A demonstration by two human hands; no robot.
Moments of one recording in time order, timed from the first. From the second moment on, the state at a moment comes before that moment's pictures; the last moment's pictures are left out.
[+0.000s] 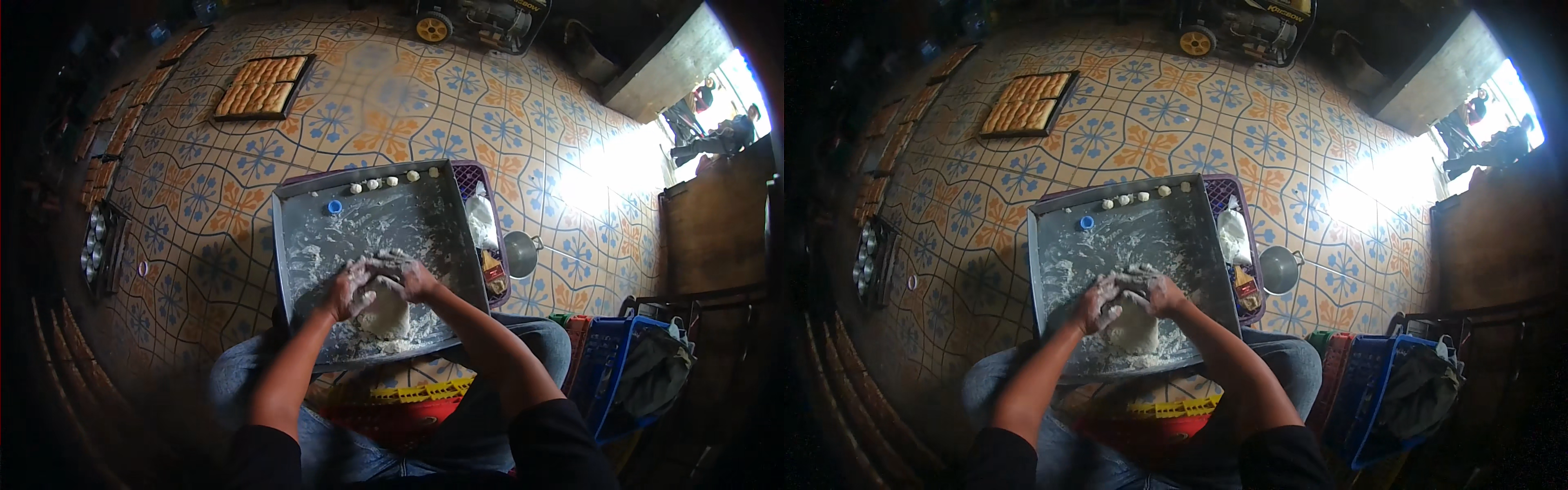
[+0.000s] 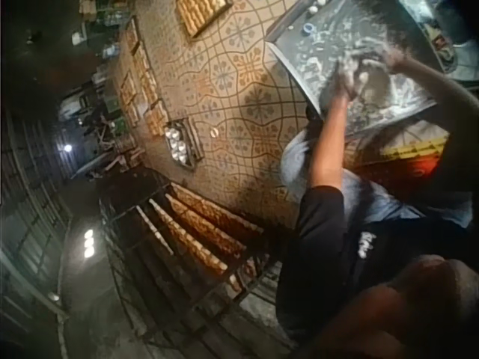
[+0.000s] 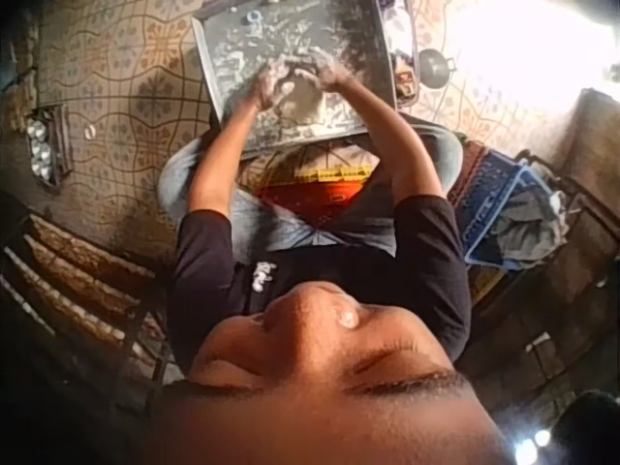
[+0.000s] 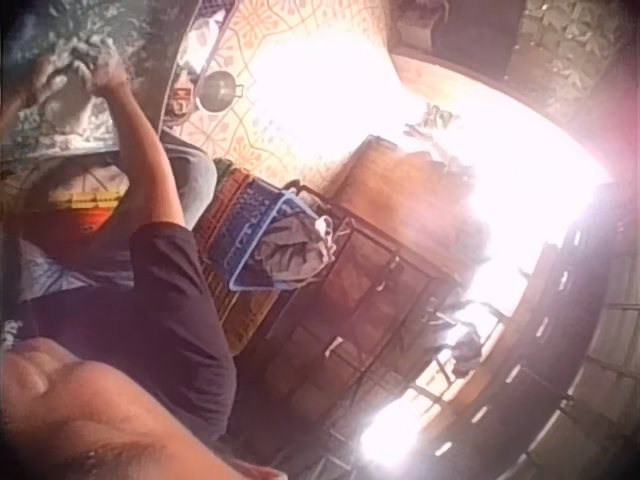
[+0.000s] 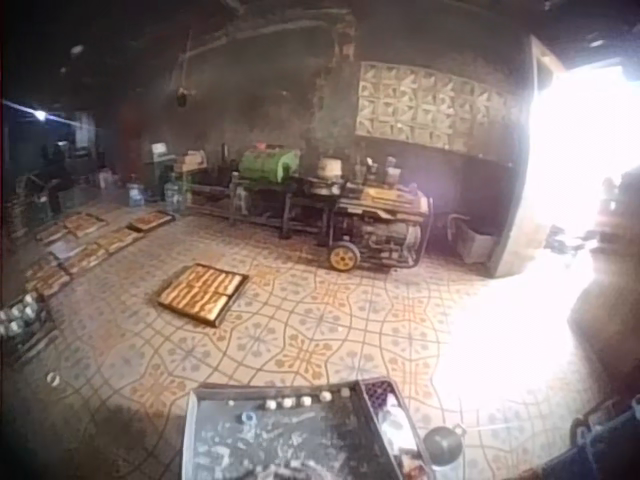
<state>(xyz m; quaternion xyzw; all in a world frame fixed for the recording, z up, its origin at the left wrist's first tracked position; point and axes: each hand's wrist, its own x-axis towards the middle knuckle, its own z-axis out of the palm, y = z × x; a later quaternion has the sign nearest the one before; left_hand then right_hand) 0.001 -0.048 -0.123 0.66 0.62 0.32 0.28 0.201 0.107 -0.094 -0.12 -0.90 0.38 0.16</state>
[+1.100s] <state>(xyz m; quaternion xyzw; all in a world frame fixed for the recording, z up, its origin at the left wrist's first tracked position) 0.052 -0.080 -0.018 0.58 0.73 0.31 0.19 0.220 0.055 -0.030 -0.29 -0.88 0.35 0.16</state>
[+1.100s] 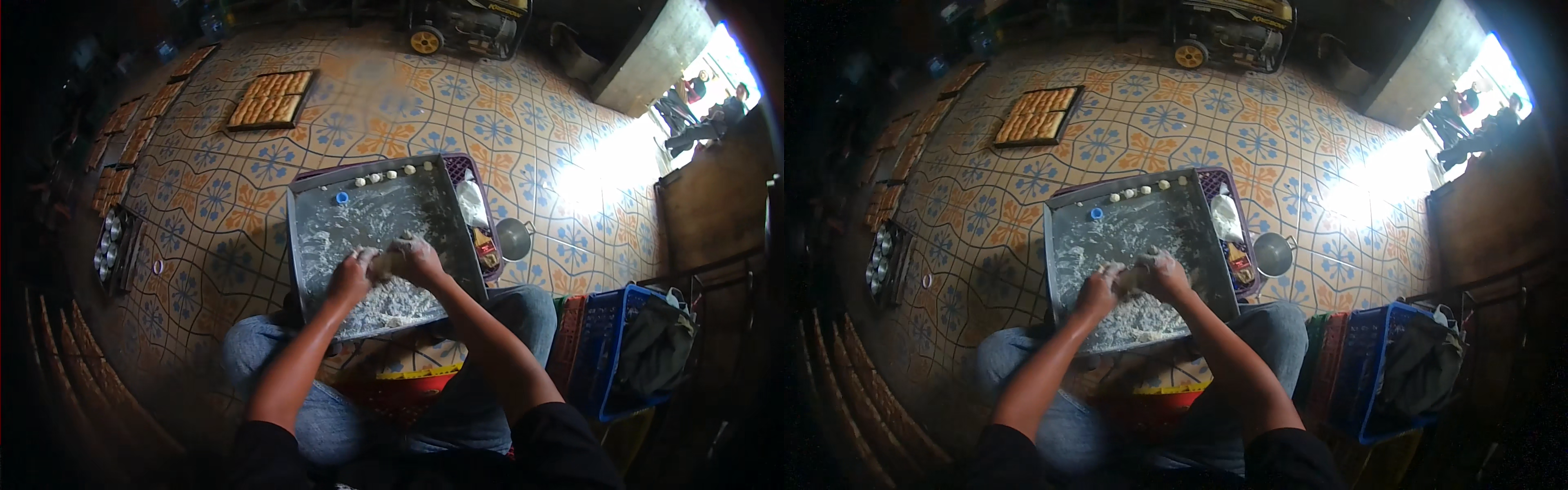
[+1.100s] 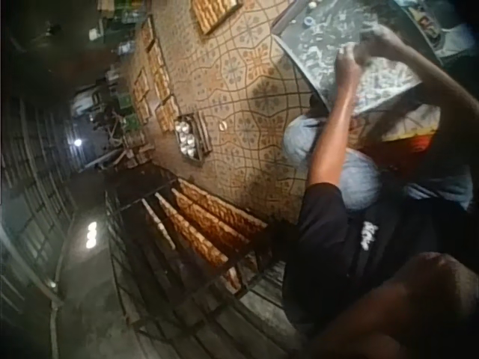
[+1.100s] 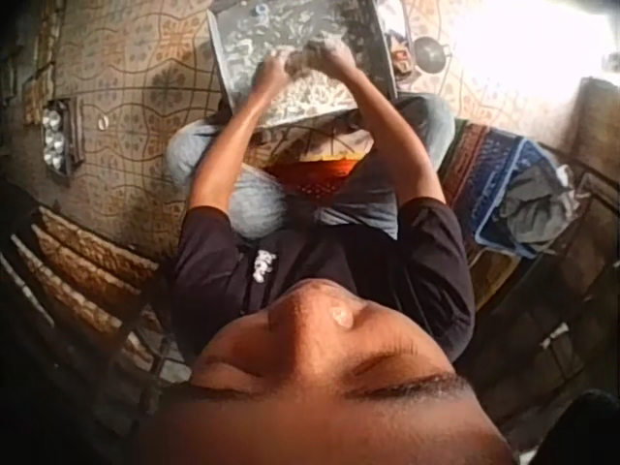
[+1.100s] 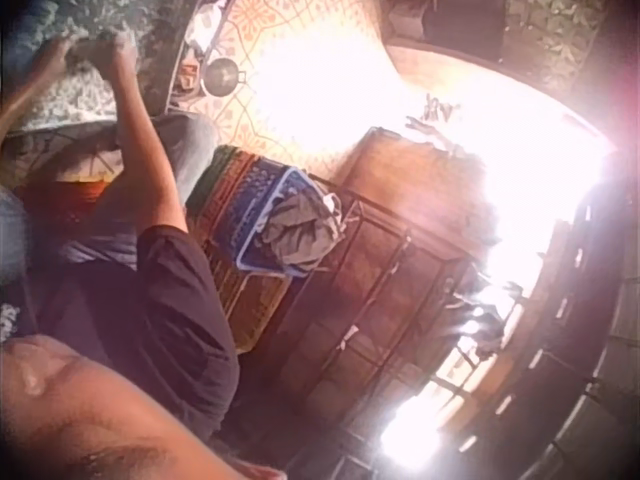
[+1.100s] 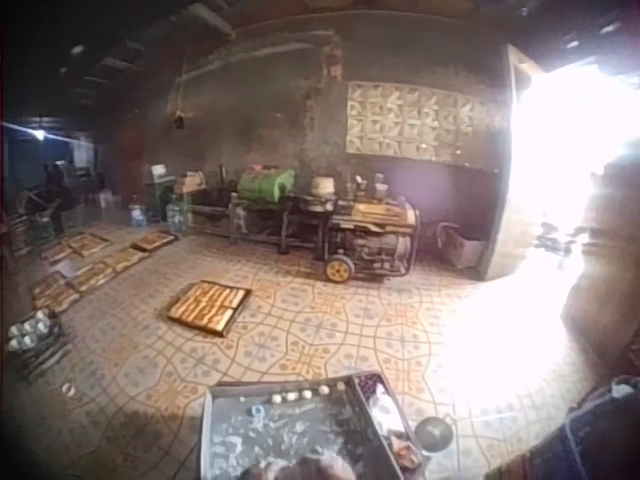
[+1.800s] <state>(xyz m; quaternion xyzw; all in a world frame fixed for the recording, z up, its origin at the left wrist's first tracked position) 0.103 -0.036 -0.064 0.56 0.76 0.26 0.17 0.202 0.062 -0.071 -0.48 -0.68 0.44 0.34</state>
